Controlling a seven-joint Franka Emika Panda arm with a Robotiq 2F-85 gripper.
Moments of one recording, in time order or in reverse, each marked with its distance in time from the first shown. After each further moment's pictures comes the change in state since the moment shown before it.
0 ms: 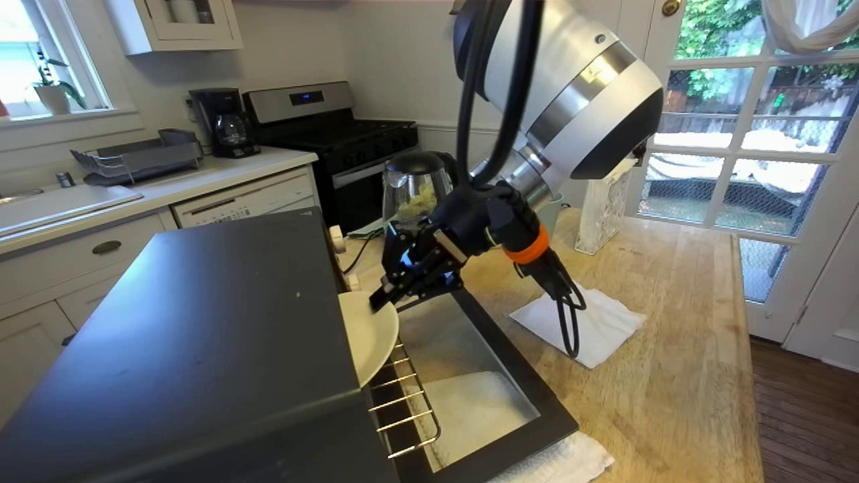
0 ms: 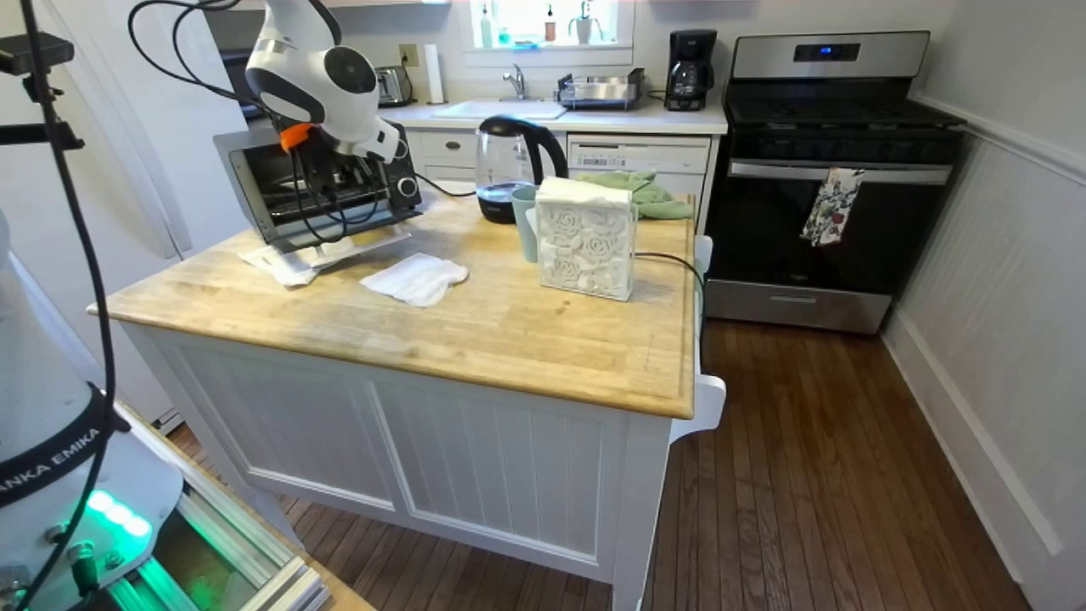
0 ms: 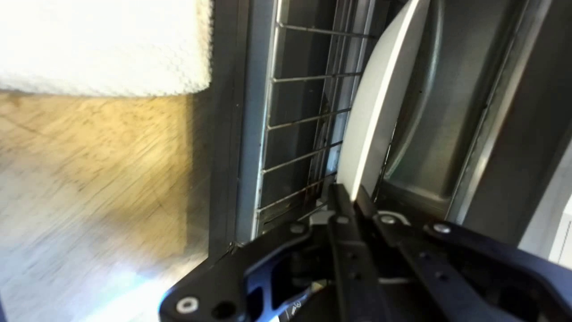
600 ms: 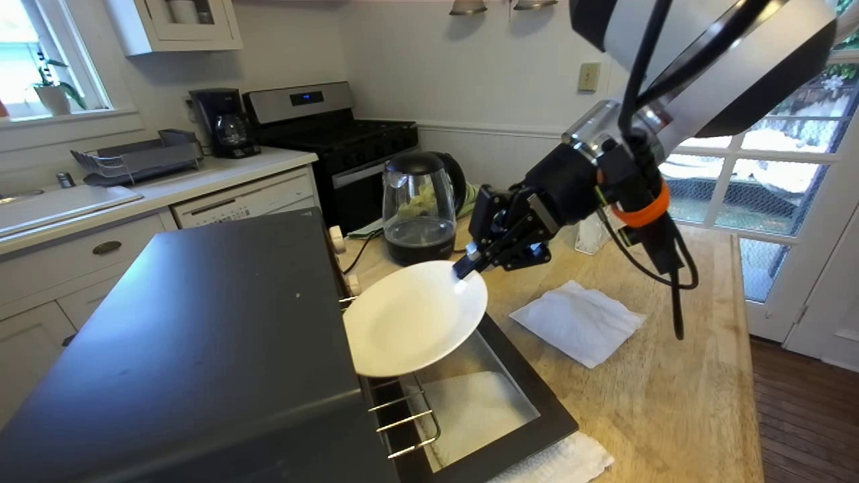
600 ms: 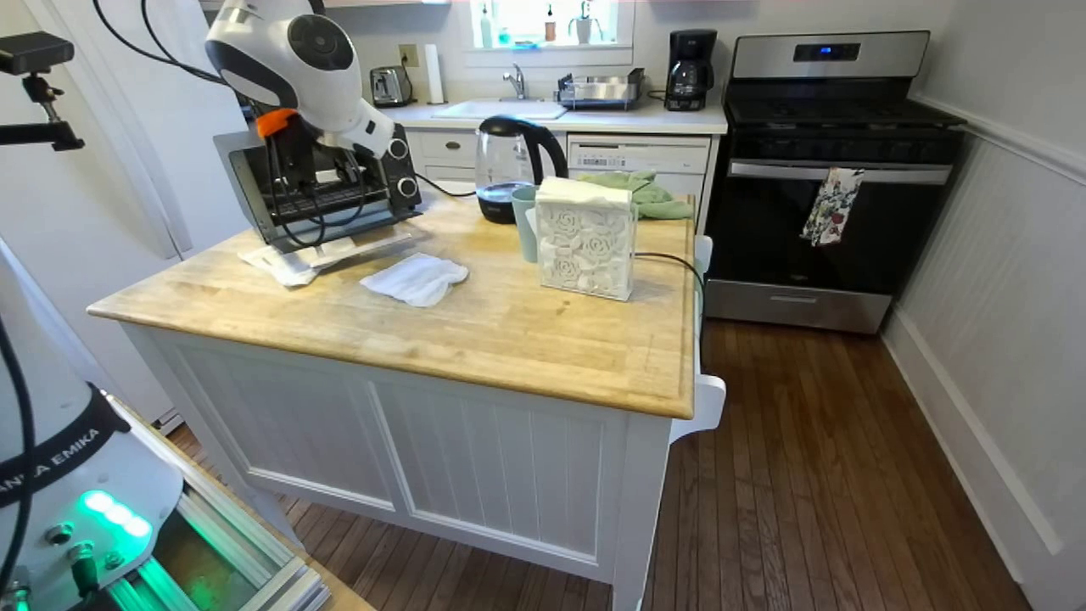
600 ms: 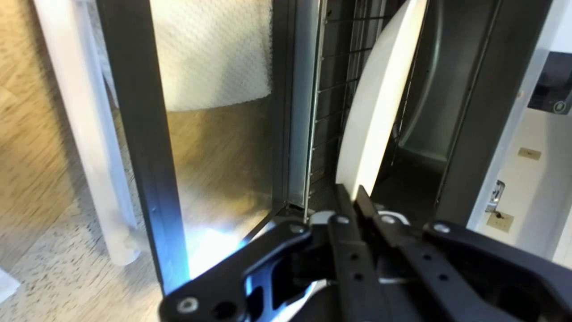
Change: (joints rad) arm -0.065 -0.285 -0.027 -0.292 0.043 0.000 0.020
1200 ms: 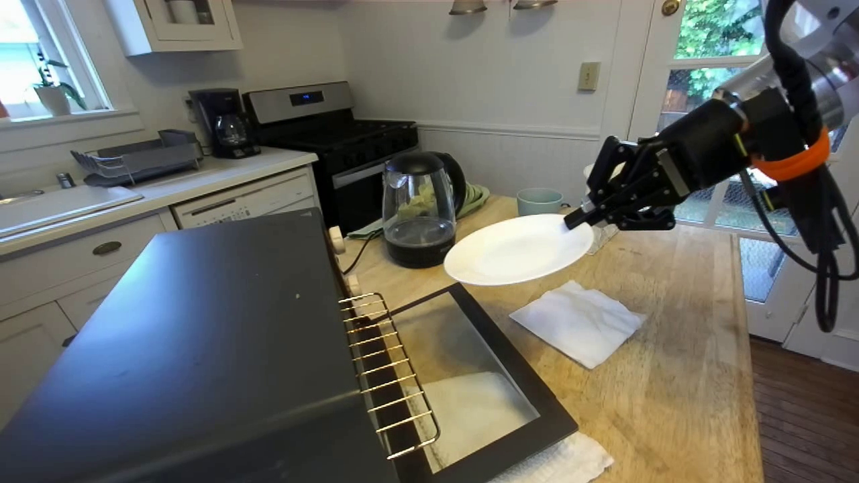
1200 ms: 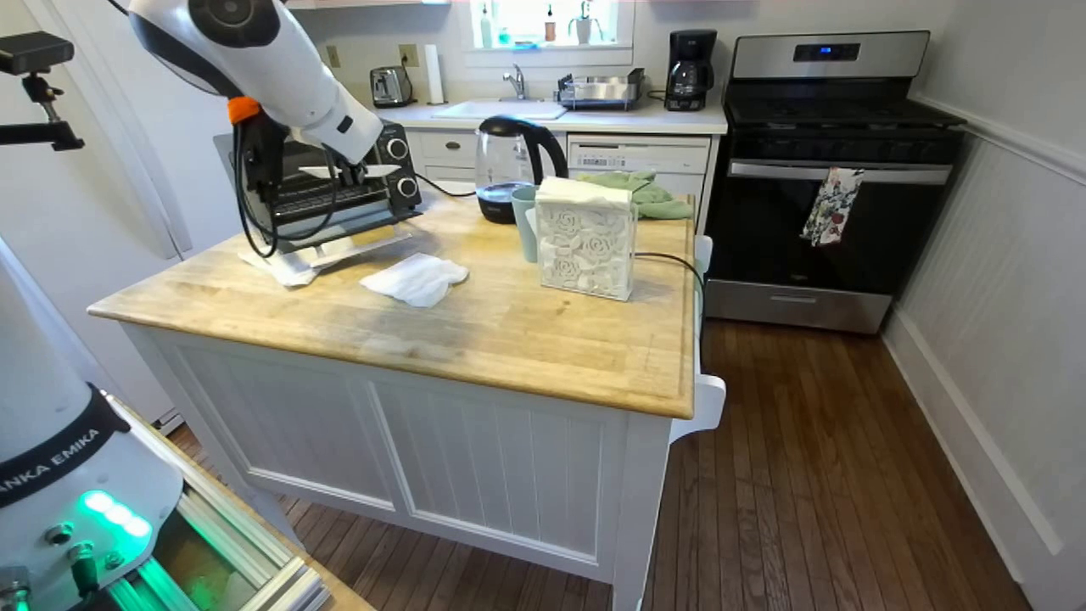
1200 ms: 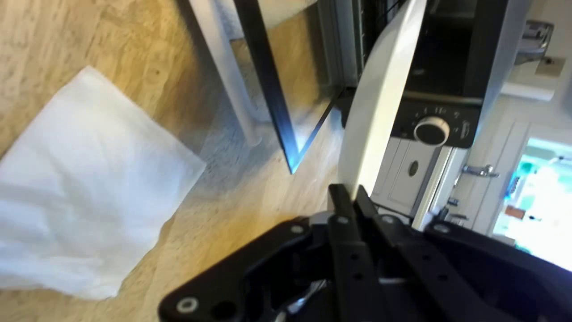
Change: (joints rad) arm -0.083 -0.352 -0.062 -0.309 0.140 0.125 0.076
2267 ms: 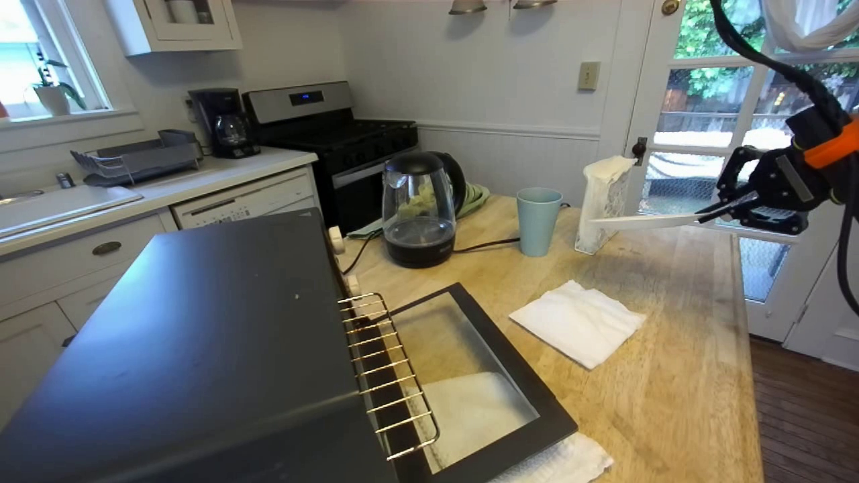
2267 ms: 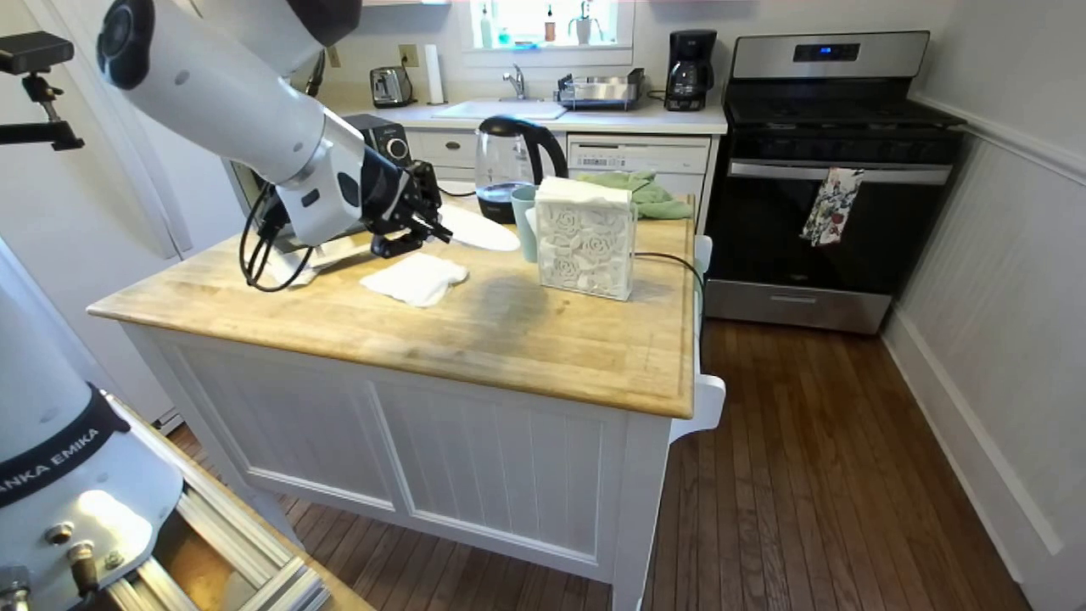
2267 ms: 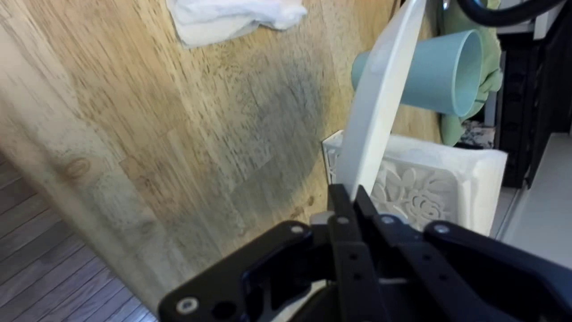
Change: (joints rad) arm -0.226 -0.028 -0.148 -0.063 0.519 0.309 -0.109
